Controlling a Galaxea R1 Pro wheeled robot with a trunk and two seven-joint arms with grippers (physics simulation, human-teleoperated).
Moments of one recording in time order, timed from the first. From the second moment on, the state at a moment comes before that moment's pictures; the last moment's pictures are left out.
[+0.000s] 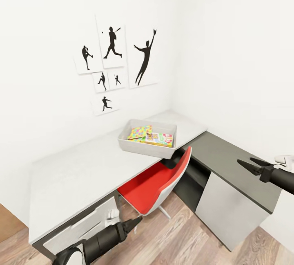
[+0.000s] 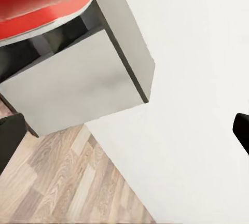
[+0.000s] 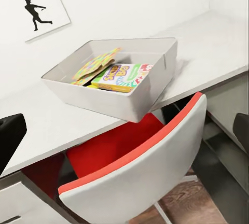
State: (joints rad) left arm -0.05 0.06 -0.18 -1.38 0.76 0.55 -0.54; right arm -0.32 -1.24 0.57 -1.59 -1.47 -0.11 0.28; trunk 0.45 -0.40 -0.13
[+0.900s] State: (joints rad) left arm 0.26 0.09 -0.08 -1.32 0.75 0.41 -0.45; right arm -0.32 -1.25 0.57 -1.58 -1.48 -0.11 0.28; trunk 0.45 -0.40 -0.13
